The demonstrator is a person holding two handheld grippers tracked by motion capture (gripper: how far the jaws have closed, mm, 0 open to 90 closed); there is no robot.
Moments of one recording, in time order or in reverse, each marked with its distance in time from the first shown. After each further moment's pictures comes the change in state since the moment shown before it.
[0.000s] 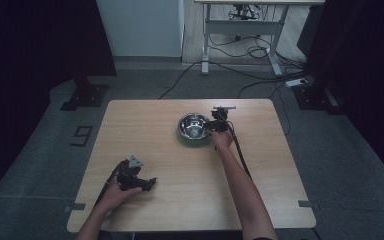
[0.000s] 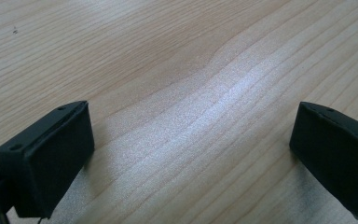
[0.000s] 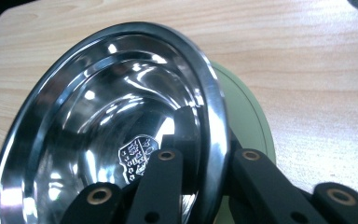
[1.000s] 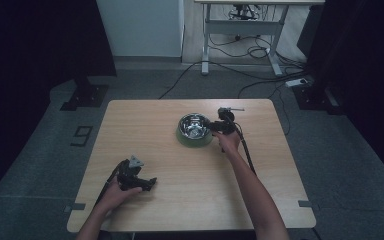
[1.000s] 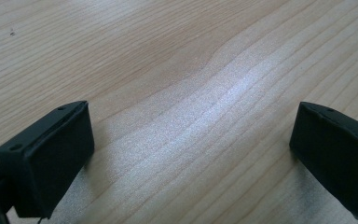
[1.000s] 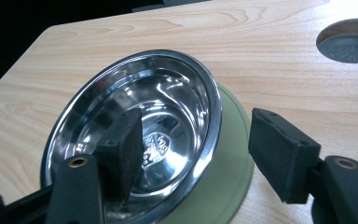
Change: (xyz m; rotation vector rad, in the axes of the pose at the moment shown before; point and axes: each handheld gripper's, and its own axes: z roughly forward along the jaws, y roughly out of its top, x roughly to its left) left arm 0.000 0.001 0.001 0.000 -0.005 0.005; right arm -0.006 -0.007 -0.039 -0.118 0.066 -0.101
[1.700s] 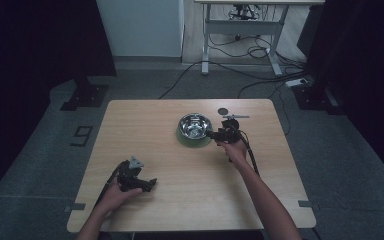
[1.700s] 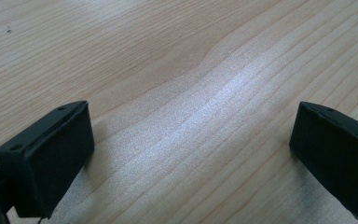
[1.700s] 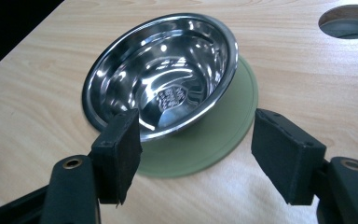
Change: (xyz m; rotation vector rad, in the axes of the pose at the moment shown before) left arm -0.002 -0.002 -0.001 0.000 -0.001 0.001; right arm 0.011 -0.024 -0.043 0.030 0.021 -0.097
